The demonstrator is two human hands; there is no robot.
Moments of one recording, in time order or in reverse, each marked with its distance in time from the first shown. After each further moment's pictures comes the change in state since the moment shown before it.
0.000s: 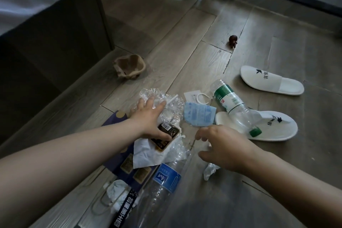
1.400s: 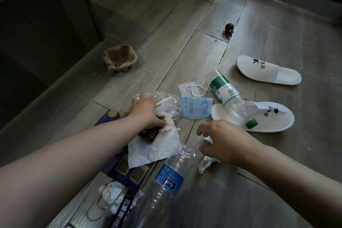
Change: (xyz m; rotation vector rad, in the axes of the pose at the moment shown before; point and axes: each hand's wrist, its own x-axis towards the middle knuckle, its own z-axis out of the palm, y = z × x) left_hand 0.030 0.015 0.018 -0.188 0.125 -0.140; right_hand -0.001 0.018 0.008 0.032 -0.041 0.049
